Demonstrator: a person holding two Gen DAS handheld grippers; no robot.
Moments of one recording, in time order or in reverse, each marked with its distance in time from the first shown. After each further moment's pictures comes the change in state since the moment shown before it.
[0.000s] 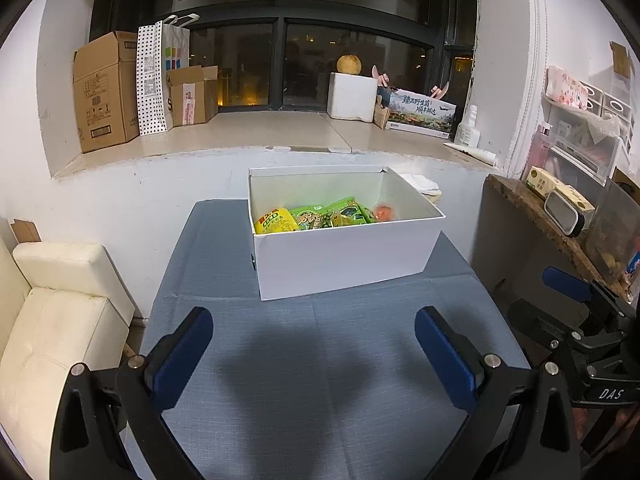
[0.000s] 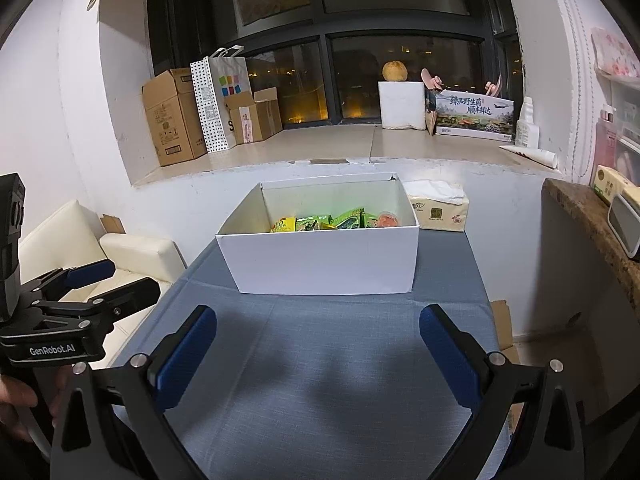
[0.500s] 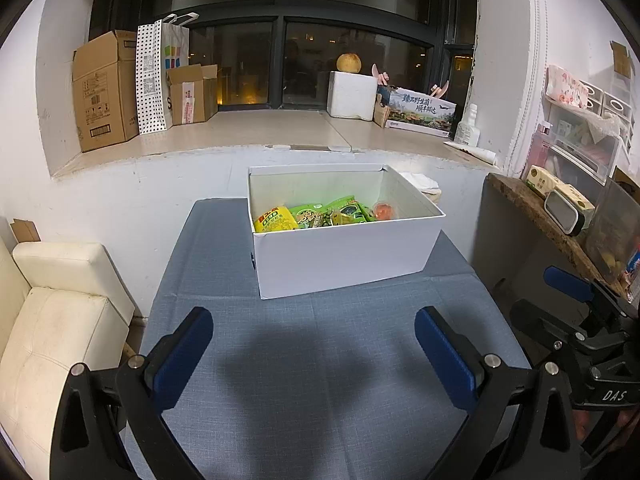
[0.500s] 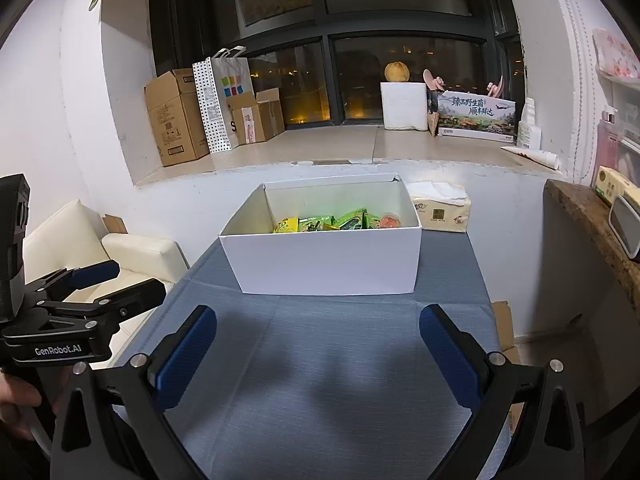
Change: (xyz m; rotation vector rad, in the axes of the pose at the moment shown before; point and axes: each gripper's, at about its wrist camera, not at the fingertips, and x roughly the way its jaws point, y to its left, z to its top) left arm 0.002 -0.001 0.000 0.001 0.002 -0.001; right arm 0.000 0.000 0.001 -0.003 -0.003 0.008
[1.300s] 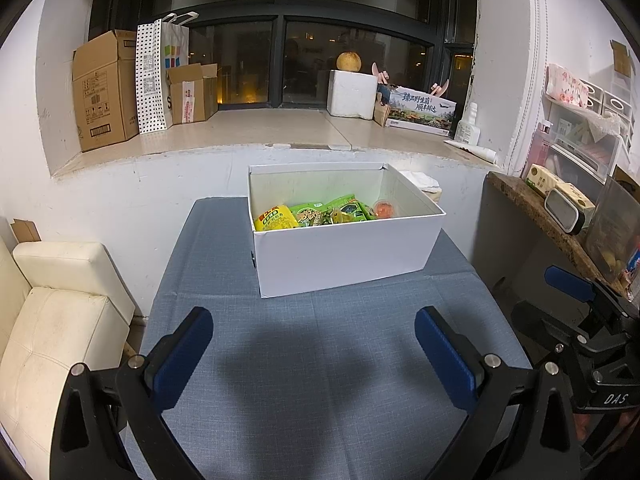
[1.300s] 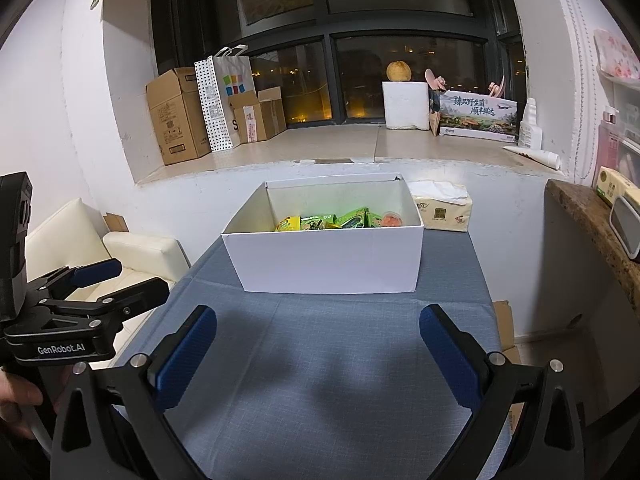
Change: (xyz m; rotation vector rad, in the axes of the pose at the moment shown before) left arm 0.000 0.001 -0.002 0.000 0.007 0.001; right arm -0.001 0.001 -0.002 -0.006 0.003 0.006
